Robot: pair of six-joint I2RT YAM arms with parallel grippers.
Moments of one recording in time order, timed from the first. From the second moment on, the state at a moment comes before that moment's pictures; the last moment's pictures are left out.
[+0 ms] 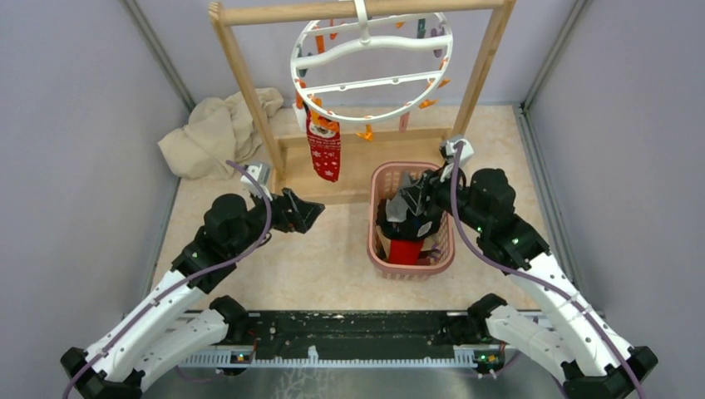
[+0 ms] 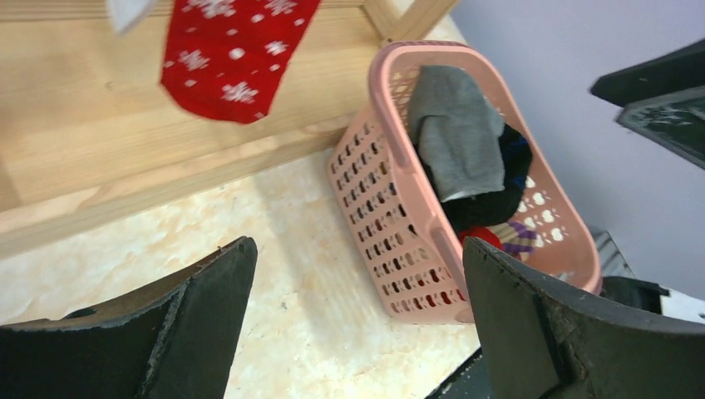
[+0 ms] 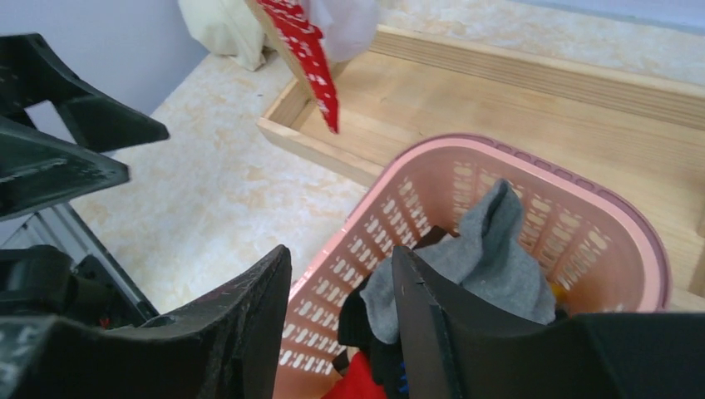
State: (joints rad) left arm -0.67 0.72 0.73 -0.18 0.01 -0.51; right arm 0.54 0.78 0.90 -0.32 -0.17 0.24
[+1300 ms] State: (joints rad) left arm -0.67 0.65 0.71 -0.25 -0.09 -0.53; right arm 0.67 1.16 0.76 0.30 -0.30 0.35
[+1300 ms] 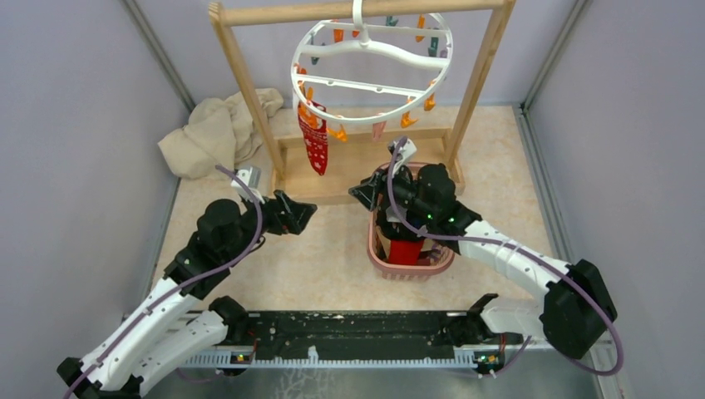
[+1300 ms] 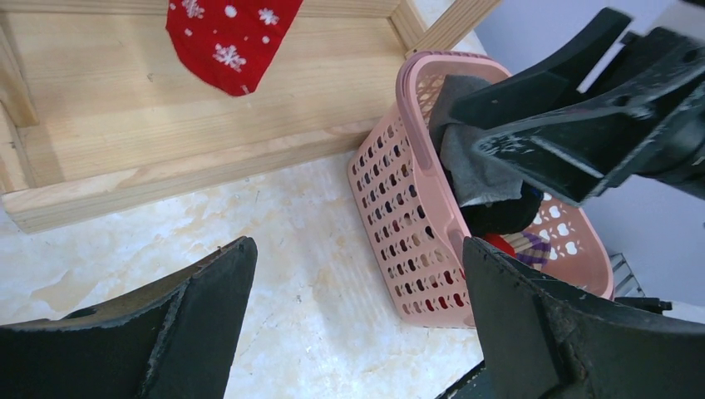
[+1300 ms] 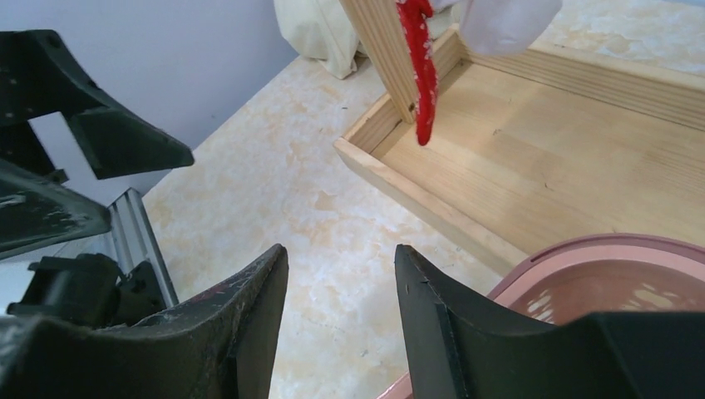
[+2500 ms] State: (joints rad) left arm -0.67 0.54 0.73 -0.36 -0.11 -0.52; right arm 0.77 1.74 0.95 0.82 -0.10 0.39
